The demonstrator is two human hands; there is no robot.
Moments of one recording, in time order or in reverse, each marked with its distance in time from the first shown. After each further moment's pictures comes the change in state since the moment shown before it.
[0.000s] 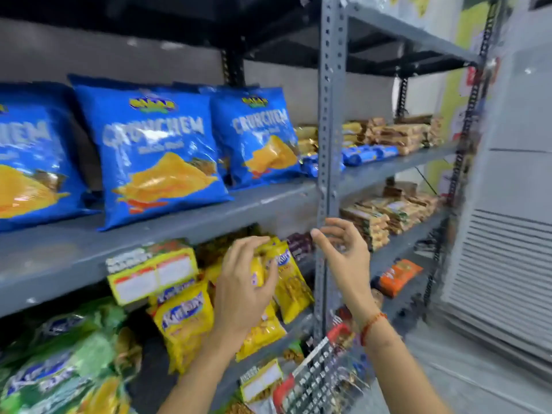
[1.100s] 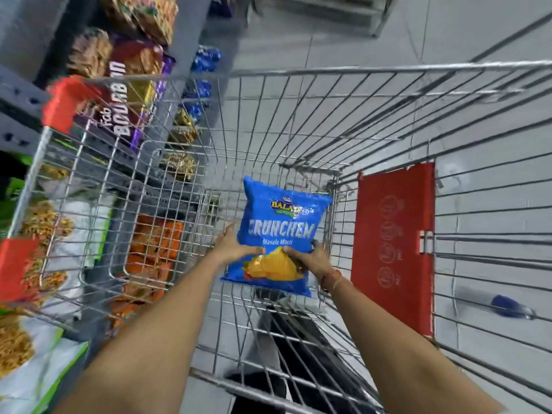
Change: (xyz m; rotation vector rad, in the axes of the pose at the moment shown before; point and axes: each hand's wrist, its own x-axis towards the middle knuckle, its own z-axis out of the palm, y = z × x) left_hand -0.413 -0.088 0.385 0.000 -1.747 -0.882; right_hand -0.379 0.377 -0.314 -0.135 0.402 1.462
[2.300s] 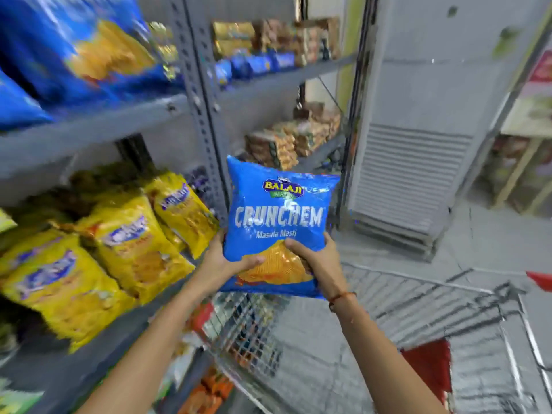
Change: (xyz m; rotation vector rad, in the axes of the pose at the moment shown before) left_hand -0.366 0.063 -0.214 -0.399 0.803 0.738; right_hand -0.297 -0.303 0.106 0.195 -0.425 -0.946
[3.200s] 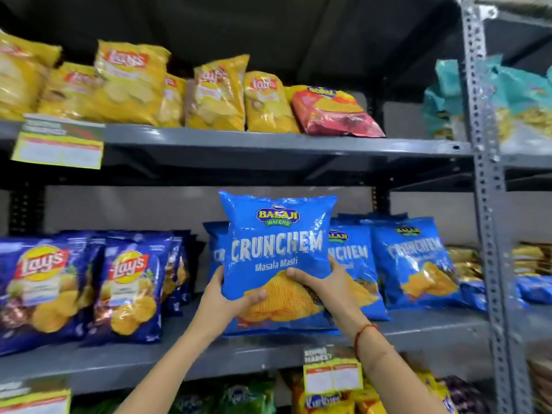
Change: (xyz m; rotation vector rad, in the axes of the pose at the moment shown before) left_hand -0.229 0.167 -0.366 0.108 0.941 0.291; right_hand -0.100 -0.219 0.426 0.081 -0.863 -0.349
